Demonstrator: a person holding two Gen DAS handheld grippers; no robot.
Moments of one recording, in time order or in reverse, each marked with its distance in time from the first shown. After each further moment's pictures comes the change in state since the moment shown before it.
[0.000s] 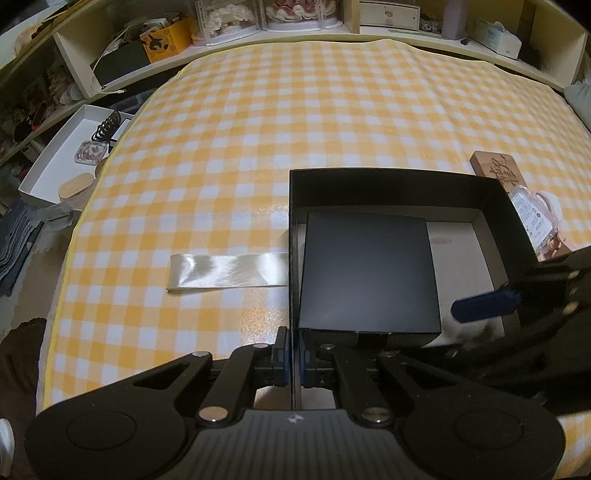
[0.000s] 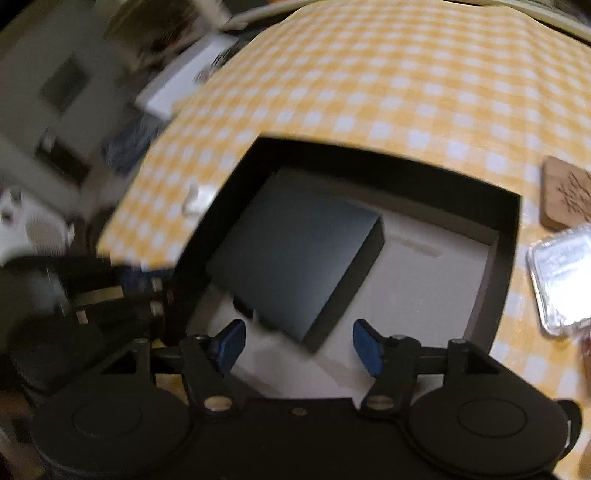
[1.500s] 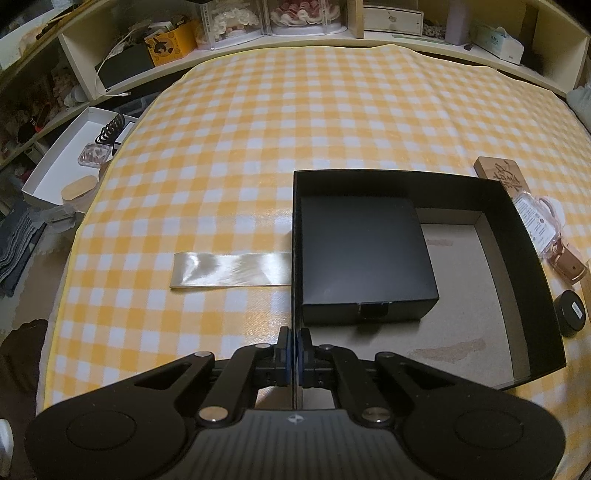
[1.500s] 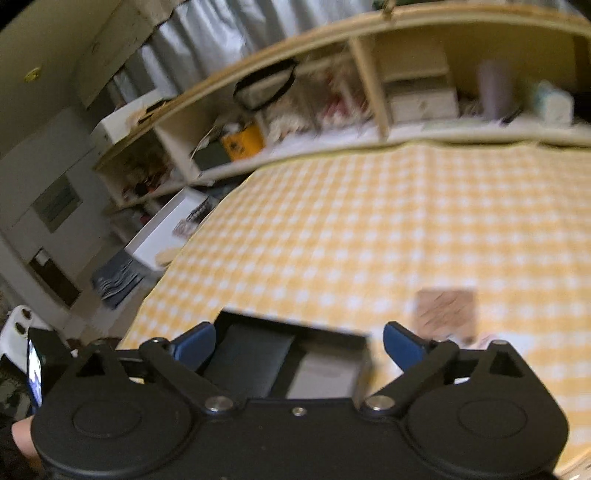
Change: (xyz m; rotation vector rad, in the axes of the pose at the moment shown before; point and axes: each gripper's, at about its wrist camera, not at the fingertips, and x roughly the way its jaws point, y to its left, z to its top) left arm 0.000 0.001 -0.001 -0.005 -0.019 0.006; right arm -0.158 -0.054 -0.010 0.135 -0.520 -0.118
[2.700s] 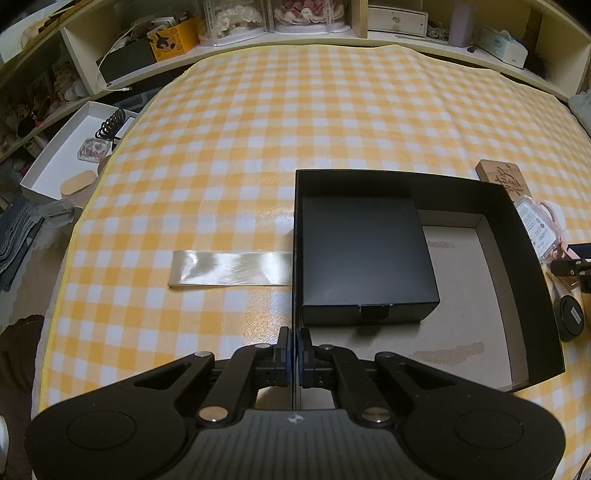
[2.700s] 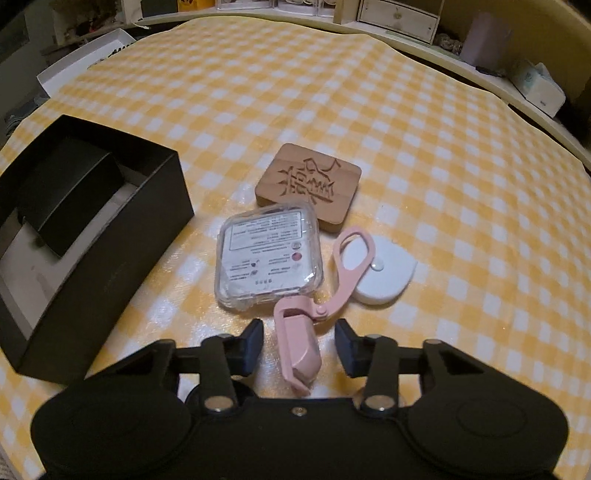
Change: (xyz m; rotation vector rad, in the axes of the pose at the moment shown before) left arm 0.005 -0.004 -0.001 -0.010 0.002 -0.006; right arm 0.085 -0.090 -0.078 -0.289 0.365 -0.276
